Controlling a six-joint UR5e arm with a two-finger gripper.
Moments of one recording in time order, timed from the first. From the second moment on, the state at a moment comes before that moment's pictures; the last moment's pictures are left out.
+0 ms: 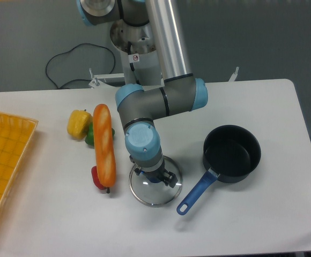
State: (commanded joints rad) arm 2.33 -2.09 -1.61 -1.03 1.67 0.88
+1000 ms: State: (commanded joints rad) arm 2.38 -1.98 -1.57 -1.02 1.65 0.92
